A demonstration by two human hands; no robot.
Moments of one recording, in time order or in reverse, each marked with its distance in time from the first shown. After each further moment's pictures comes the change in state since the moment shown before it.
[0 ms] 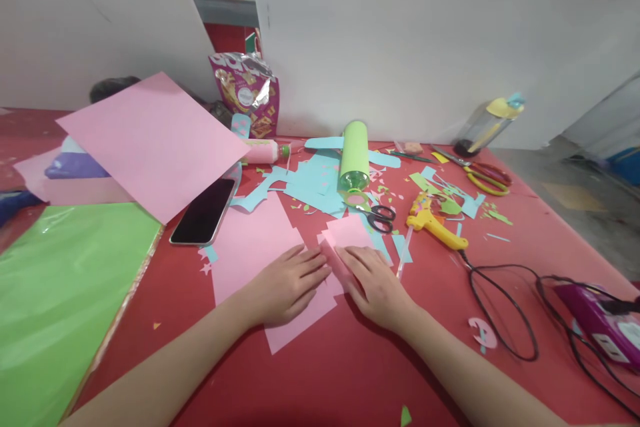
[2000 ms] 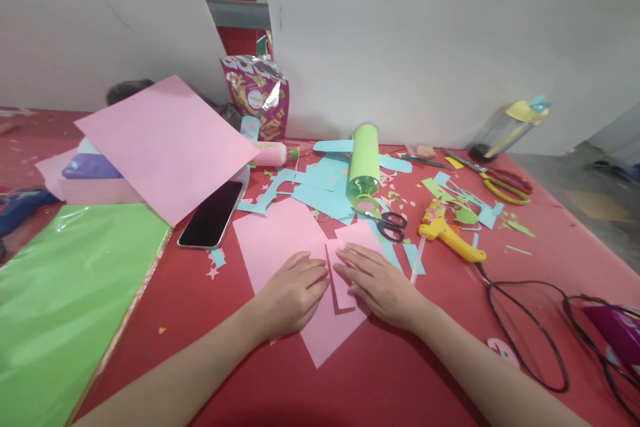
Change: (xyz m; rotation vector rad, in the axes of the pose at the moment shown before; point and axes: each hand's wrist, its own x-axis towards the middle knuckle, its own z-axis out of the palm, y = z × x) left_hand 0.003 0.002 0.010 0.072 0.256 -0.002; right_hand 0.013 0.021 -0.001 -0.032 -0.117 -0.280
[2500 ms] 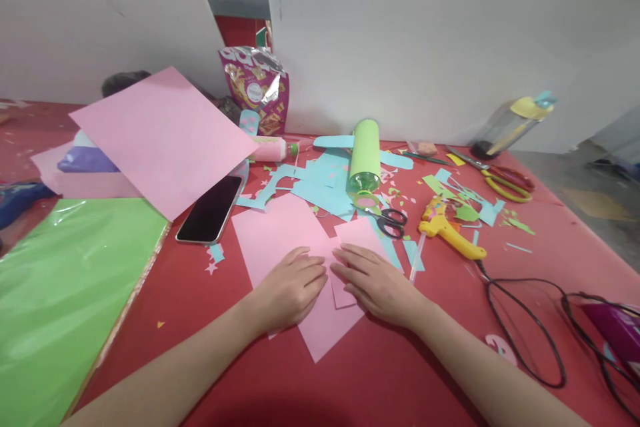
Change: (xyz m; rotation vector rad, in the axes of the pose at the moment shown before) left_hand 0.000 -0.001 -0.001 0.008 0.015 0.034; right_hand 0.002 -0.004 0.001 0.012 -0.018 -0.008
